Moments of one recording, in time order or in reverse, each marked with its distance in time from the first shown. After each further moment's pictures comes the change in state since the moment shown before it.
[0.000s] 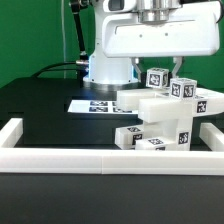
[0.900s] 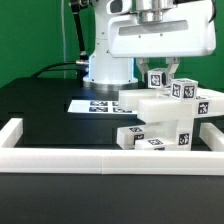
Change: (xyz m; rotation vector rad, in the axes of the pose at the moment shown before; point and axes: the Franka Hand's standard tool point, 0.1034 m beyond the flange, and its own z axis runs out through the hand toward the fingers) arm 0.002 -0.001 0.001 0.032 0.020 0.402
